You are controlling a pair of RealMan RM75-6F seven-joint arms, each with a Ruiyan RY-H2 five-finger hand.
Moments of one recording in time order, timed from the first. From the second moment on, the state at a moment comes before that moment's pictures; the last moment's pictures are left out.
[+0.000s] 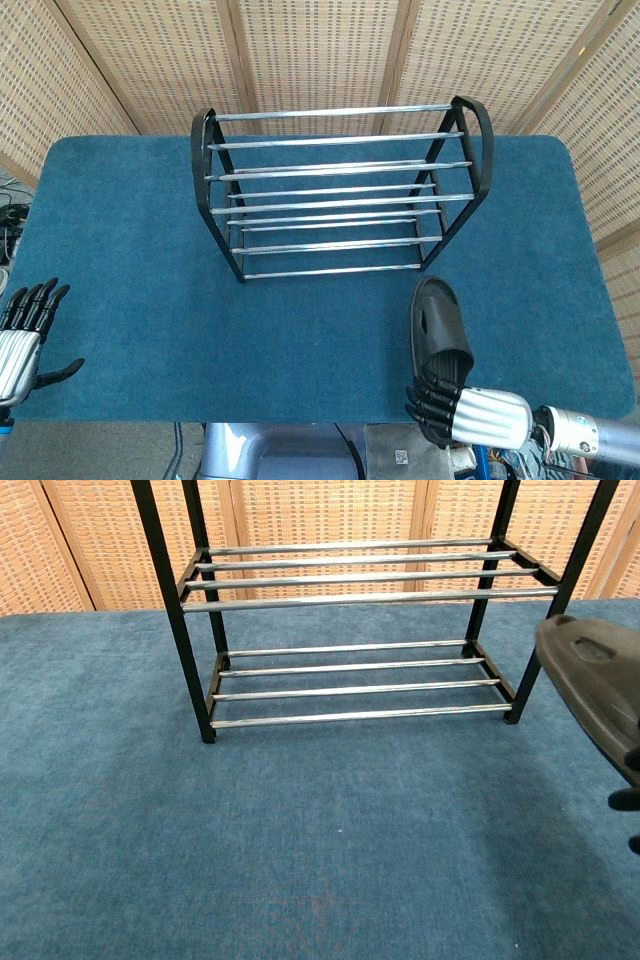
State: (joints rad) left arm -0.06 -1.10 0.00 -1.67 1.58 1.52 0.06; right arm 0.63 -1.16 -0.36 -1.19 -2.39 1.74 -0.38
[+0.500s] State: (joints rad) left arm -0.07 -1.10 -0.01 -1.67 1.55 1.50 0.07; right arm 0.85 -1.04 -0.20 -1.36 -2.40 1.47 -0.34
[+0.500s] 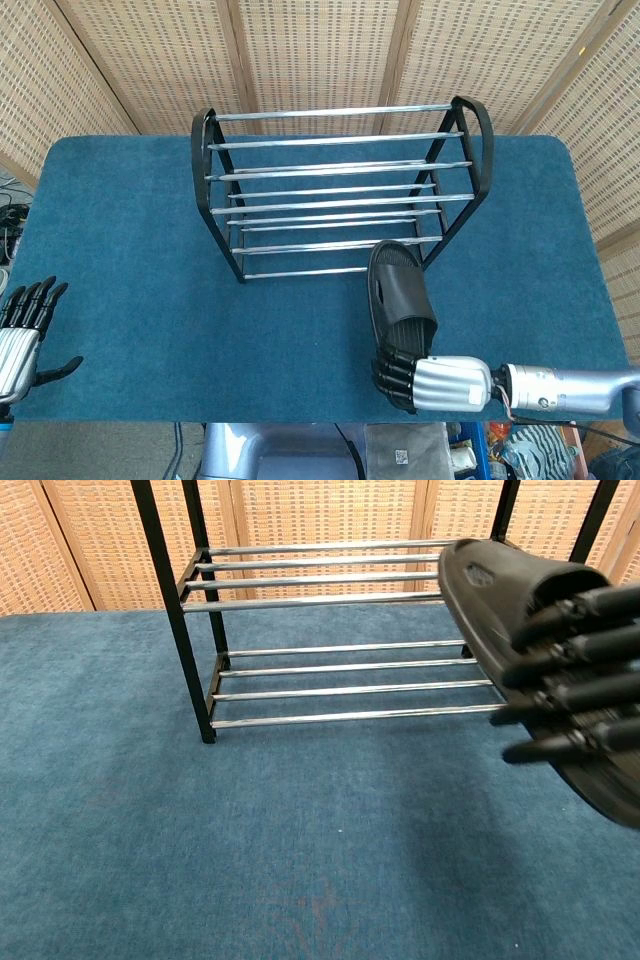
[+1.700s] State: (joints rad) left arm -0.12 -1.10 -0.03 -1.66 1.46 1.39 0.06; right arm 1.12 -1.07 -0.05 -1.14 -2.20 1.10 -0.12
